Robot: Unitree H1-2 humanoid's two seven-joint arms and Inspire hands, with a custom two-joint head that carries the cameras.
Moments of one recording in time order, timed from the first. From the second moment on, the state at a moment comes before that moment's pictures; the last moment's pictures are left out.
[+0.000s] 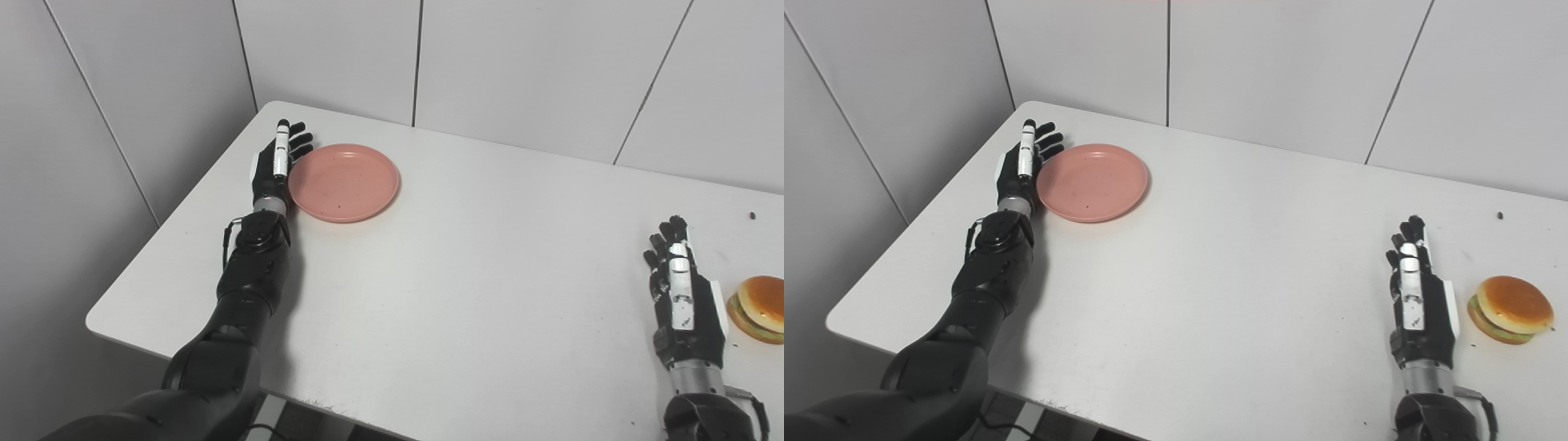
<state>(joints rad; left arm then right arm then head) -0.61 0.25 0.30 0.80 -0.22 -0.15 0.11 -0.29 -0.09 -0.08 0.24 0.16 -0.14 0.14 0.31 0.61</state>
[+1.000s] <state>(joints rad) -0.51 0.10 0.17 0.57 -0.20 -0.06 0.02 -0.28 -0.05 -0.06 0.21 0.10 -0.13 0.09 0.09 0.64</state>
